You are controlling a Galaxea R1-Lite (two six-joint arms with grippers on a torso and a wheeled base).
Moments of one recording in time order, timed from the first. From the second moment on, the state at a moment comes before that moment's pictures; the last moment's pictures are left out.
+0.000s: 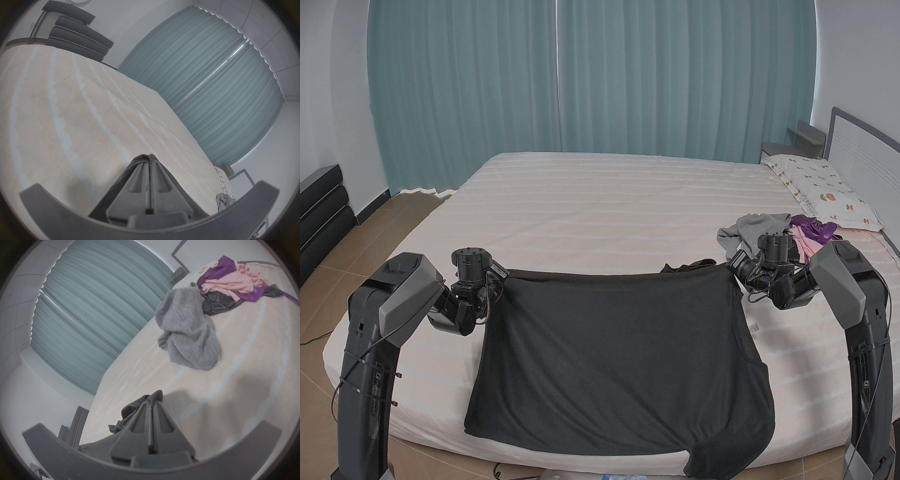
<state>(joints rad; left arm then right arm) -0.11 2.63 -1.48 -0.80 0.17 -0.91 0.04 2.64 -1.62 -0.61 0.12 0.81</state>
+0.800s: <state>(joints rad) -0.11 2.66 -1.51 -0.80 0.17 -0.91 0.05 2.69 -1.63 -0.63 0.10 0.77</state>
